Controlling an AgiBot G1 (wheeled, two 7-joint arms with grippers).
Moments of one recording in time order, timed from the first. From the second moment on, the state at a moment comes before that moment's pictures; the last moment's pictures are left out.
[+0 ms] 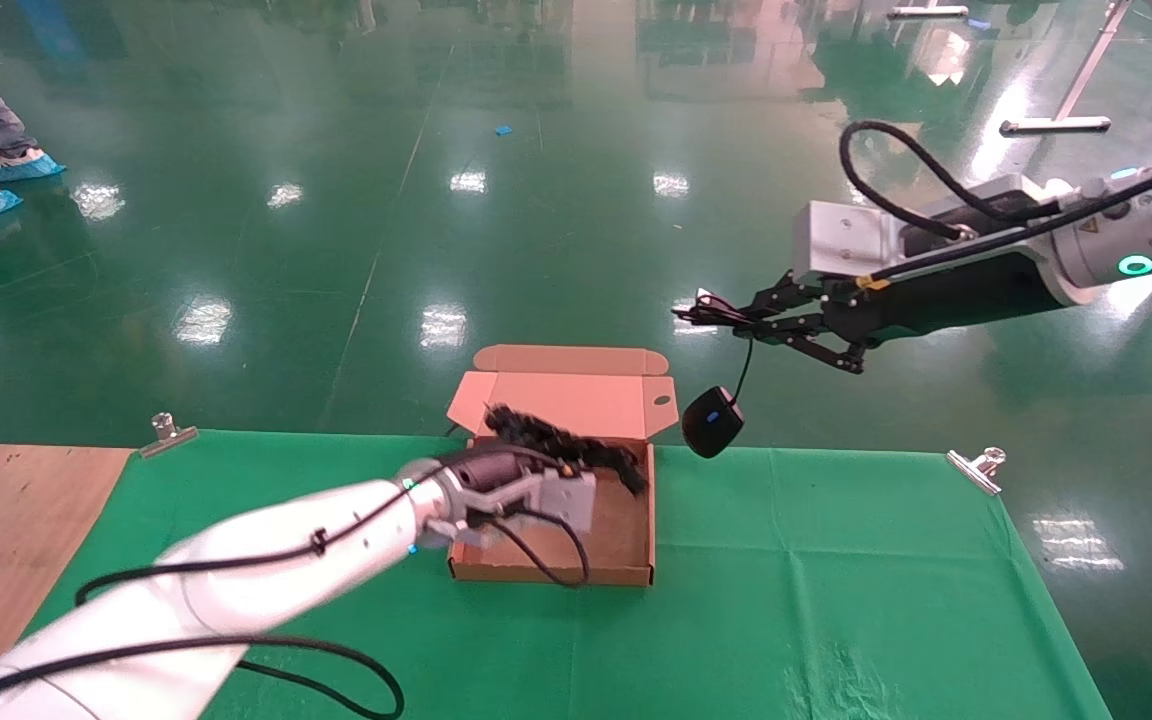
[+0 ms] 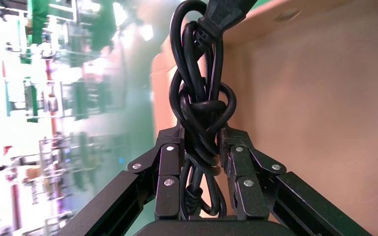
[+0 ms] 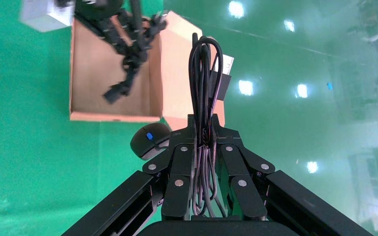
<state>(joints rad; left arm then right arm) -1.43 1.37 0.96 -0.55 1.62 0.40 0.57 2.08 -1.18 -0.68 0.08 -1.66 -1.35 -0.50</state>
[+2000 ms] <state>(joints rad) -1.60 1.03 1.01 -0.46 0.84 1.17 0.62 1.97 -1.36 -0.70 0.18 -1.63 -1.22 -0.42</state>
